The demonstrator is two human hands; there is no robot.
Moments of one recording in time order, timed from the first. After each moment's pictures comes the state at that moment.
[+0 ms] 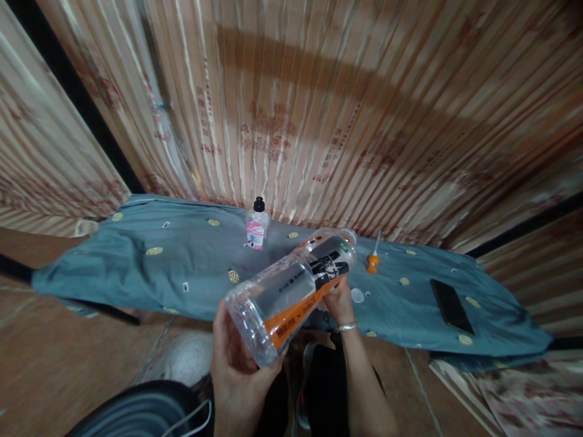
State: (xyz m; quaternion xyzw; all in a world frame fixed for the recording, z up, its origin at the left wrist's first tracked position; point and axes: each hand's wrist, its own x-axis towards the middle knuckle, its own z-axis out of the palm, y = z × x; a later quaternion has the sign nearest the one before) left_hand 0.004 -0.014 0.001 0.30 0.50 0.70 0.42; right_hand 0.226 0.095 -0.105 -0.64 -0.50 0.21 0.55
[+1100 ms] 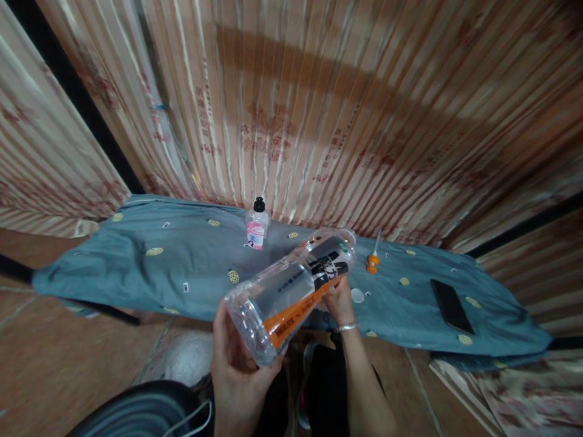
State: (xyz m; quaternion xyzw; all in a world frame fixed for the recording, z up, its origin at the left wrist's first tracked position) left_hand 0.006 -0.012 0.002 0.30 0.48 0.71 0.41; right_hand 0.226 0.094 -0.103 -0.63 -0.50 0.22 0.55
